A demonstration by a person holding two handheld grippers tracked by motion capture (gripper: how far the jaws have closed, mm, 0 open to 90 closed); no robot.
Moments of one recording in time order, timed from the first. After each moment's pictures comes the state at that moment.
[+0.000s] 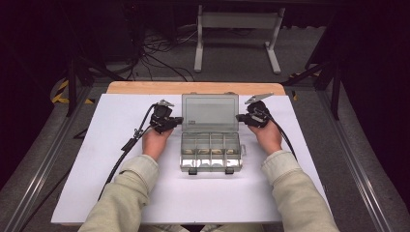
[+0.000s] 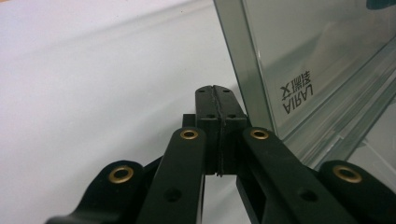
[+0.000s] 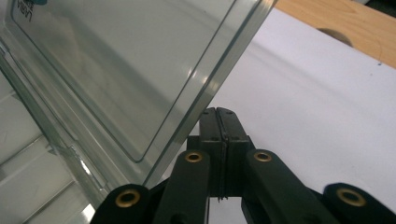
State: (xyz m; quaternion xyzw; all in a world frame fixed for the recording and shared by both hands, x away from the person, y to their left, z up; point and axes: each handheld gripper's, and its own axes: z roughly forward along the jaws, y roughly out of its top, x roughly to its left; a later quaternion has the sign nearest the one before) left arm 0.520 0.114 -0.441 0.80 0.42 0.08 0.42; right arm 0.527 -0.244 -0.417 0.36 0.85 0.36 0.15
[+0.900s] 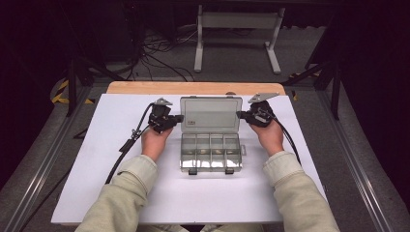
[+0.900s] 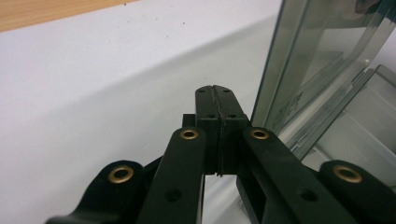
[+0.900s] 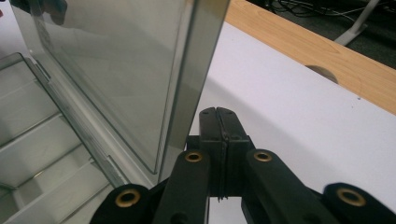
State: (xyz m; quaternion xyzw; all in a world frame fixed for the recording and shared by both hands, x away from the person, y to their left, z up) left arm 0.508 0.115 -0.425 0.79 0.40 0.08 0.45; right arm 0.511 -0.245 -0.399 0.34 0.83 0.40 0.17
